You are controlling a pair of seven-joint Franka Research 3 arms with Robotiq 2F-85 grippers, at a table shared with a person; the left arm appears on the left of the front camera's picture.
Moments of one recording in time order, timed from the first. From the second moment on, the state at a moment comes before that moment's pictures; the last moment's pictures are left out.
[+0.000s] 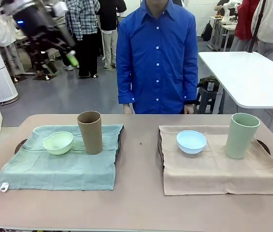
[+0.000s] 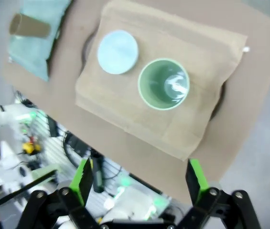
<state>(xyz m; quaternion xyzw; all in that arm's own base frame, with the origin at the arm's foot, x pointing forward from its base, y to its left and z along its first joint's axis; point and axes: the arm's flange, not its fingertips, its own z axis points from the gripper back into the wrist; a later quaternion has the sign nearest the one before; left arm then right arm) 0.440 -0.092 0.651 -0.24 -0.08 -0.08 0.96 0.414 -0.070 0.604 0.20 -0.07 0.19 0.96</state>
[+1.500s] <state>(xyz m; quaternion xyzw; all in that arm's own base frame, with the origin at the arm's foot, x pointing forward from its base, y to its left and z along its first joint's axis) 0.335 0.065 0.603 -0.50 -0.10 0.20 0.84 0.347 -0.241 0.568 0.46 -0.04 -0.01 0.89</state>
